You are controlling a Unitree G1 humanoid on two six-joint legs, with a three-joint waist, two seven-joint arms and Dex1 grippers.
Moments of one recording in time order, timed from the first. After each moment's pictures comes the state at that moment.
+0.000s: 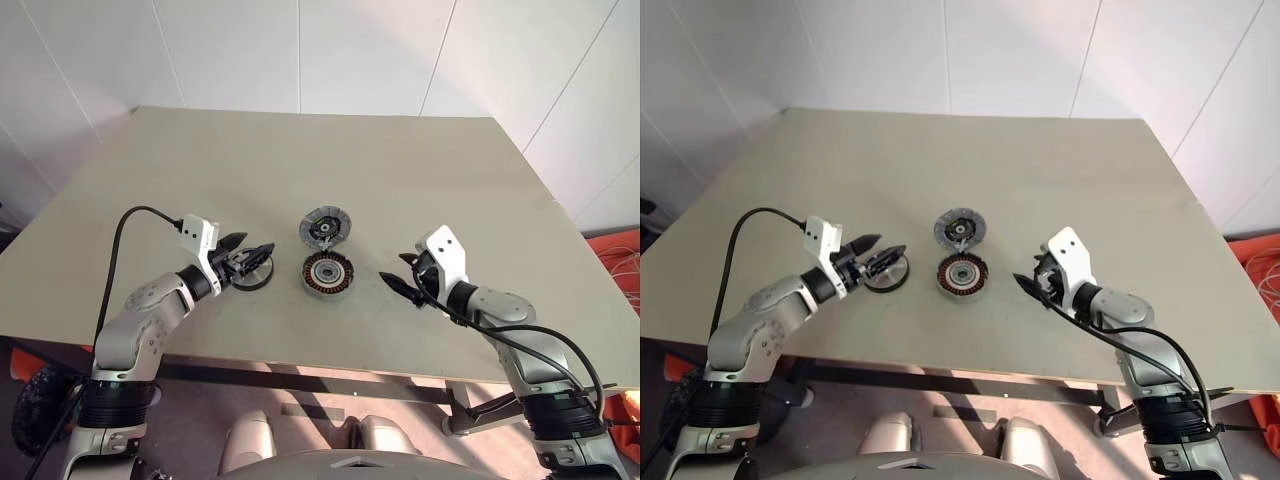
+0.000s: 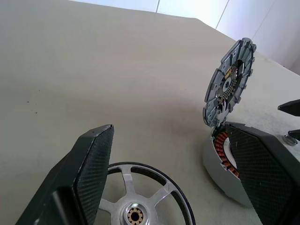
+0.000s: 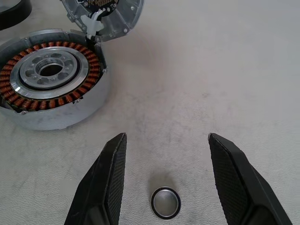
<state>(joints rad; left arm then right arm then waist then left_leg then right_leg) -0.17 0.38 0.11 -0.15 -0.53 0.55 -0.58 -0.11 -0.50 0.02 -0.13 0.18 0.39 0.65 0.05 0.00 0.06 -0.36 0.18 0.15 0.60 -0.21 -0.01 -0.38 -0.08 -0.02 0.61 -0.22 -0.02</state>
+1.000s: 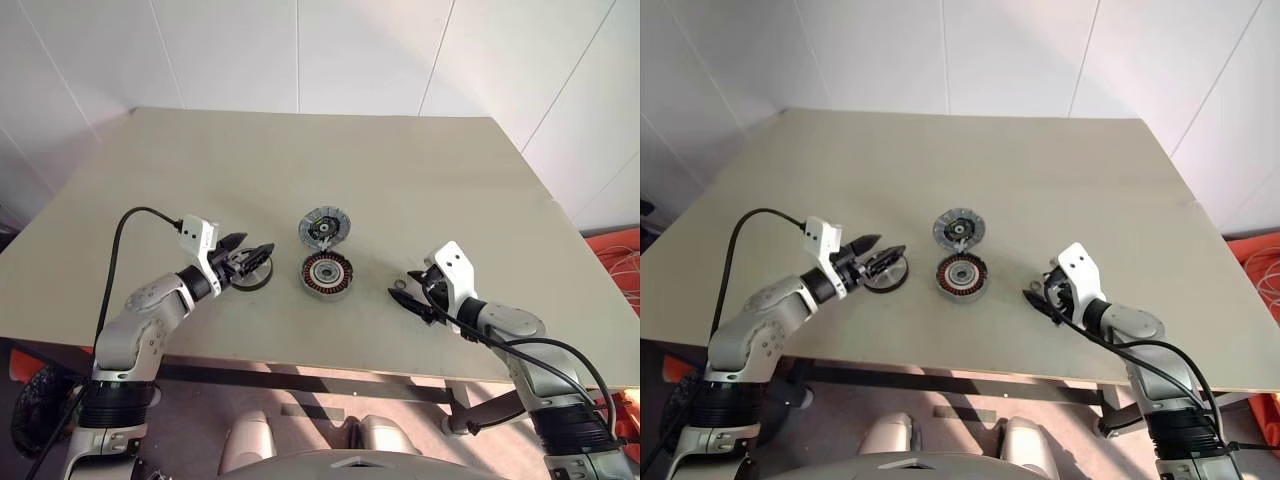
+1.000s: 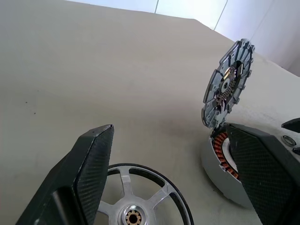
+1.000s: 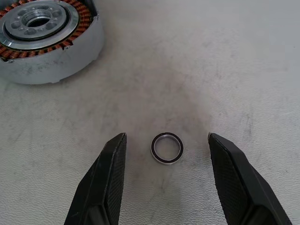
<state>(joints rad) -0.17 0.37 0.11 -0.13 -0.52 0.54 -0.59 -0.04 -0.52 0.00 -0.09 0.20 0.41 0.68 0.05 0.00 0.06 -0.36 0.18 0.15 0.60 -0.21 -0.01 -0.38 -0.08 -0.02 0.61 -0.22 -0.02</state>
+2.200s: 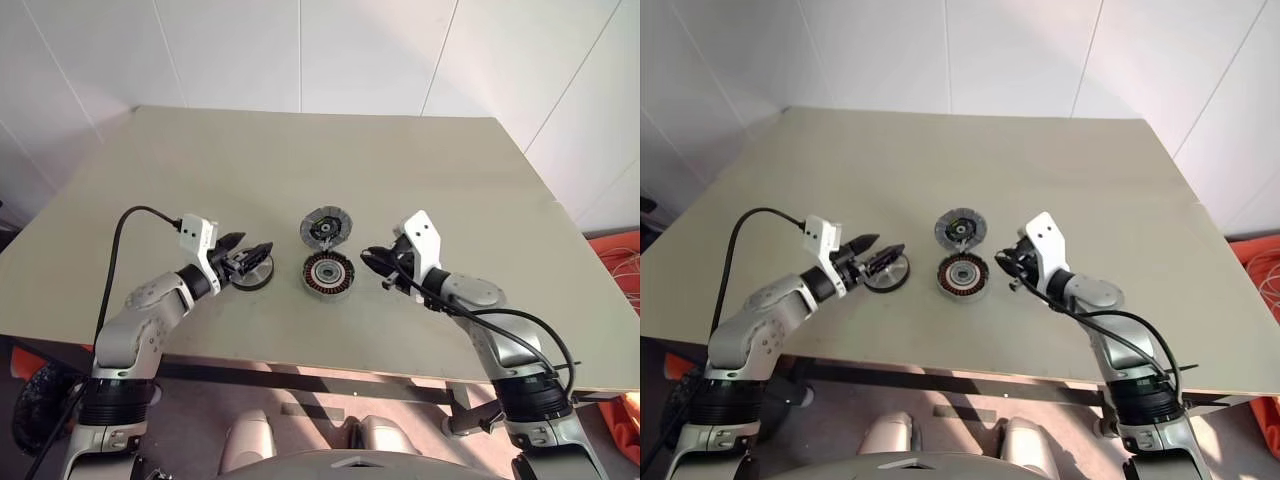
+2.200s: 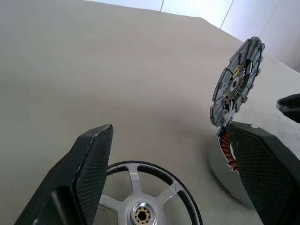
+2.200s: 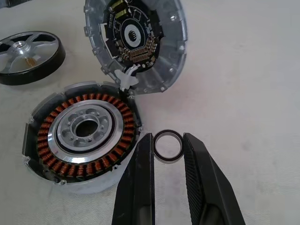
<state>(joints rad) -0.19 0.38 0.11 -0.13 -0.52 0.56 -0.56 -0.24 -0.38 0.11 -0.12 0.20 0.51 0.60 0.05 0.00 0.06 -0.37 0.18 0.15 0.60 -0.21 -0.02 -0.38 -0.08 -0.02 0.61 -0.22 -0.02</state>
